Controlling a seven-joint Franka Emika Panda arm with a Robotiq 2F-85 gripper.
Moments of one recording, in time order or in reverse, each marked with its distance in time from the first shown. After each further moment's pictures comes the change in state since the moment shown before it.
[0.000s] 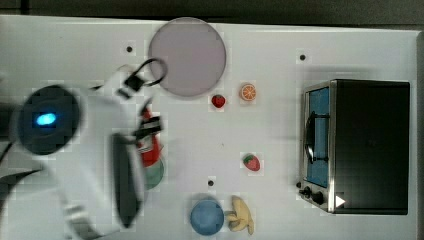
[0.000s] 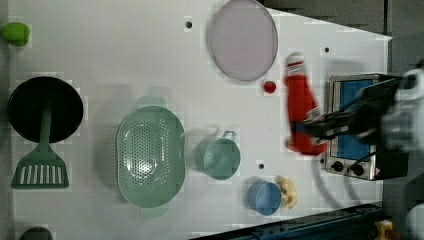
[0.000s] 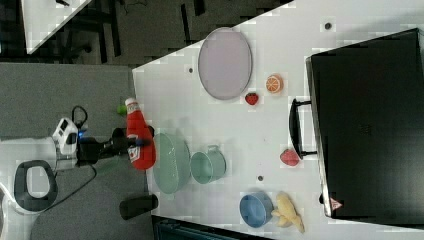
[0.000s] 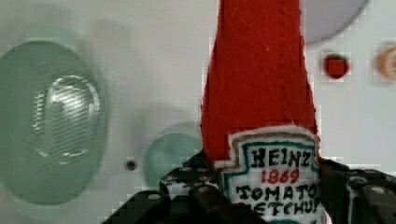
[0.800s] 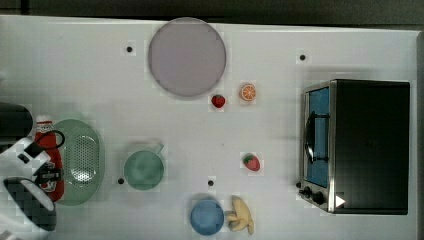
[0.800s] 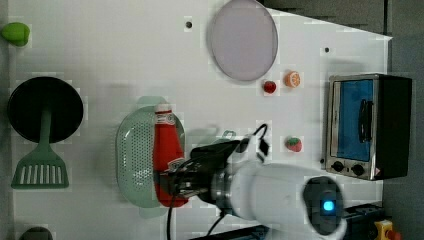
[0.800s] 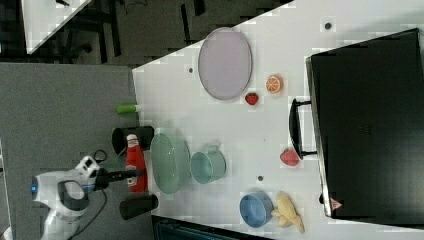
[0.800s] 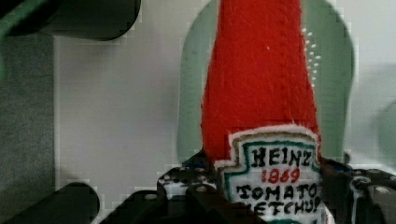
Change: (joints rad) arm 0.146 0.309 0.324 -0.107 -0.061 0.450 0.629
